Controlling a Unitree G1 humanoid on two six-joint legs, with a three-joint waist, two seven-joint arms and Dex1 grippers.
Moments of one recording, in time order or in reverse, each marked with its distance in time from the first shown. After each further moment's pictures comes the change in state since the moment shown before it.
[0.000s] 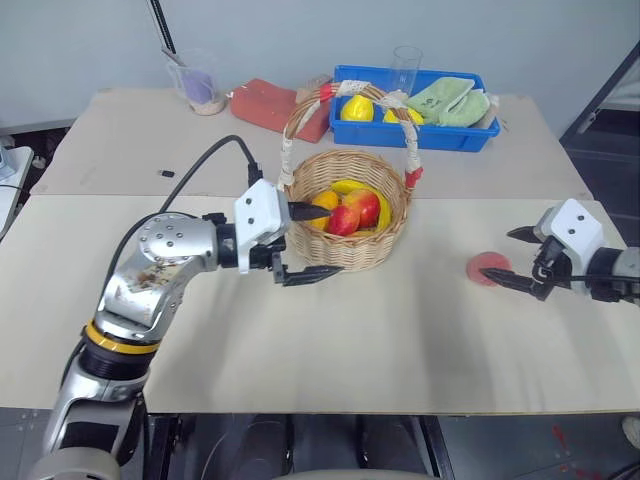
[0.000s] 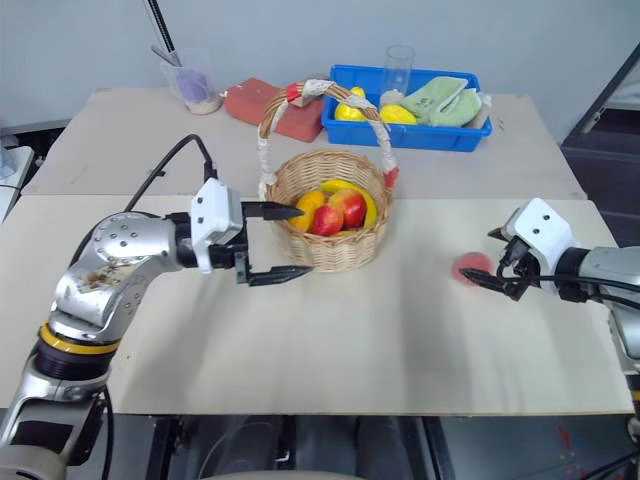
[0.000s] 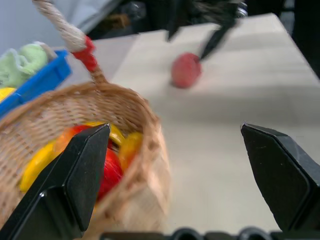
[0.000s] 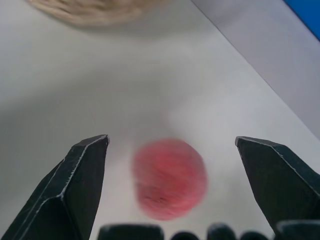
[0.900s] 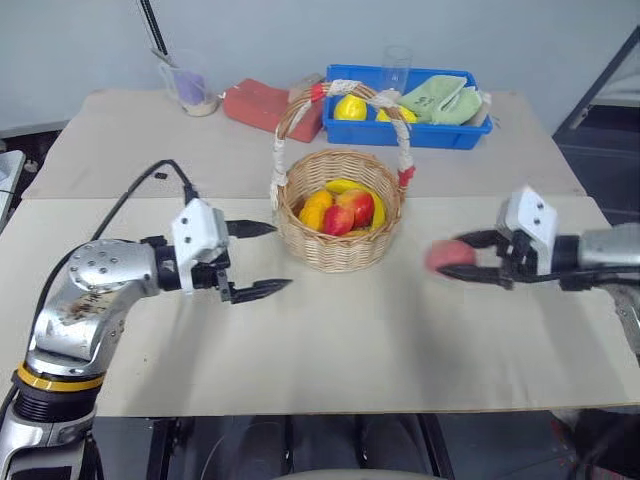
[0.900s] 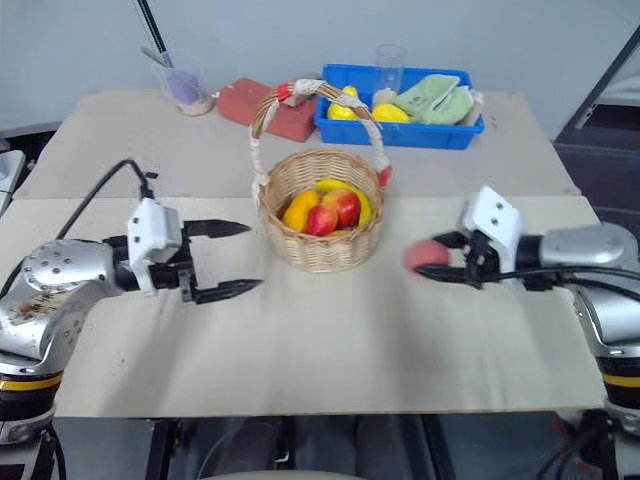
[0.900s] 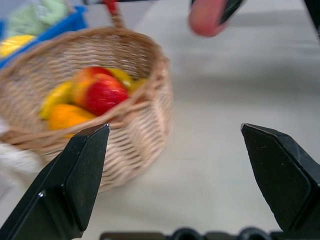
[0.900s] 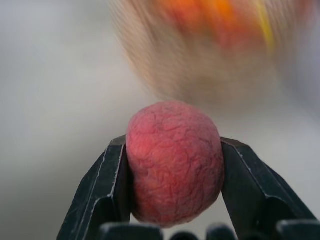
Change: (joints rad) left arm 0.239 0.132 0.252 -0.051 -0.077 0.000 -0.006; right arm -0.240 0.154 0.058 -0.429 0.272 0.301 0.092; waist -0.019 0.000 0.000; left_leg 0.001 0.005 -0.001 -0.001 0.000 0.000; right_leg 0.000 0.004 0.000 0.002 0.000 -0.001
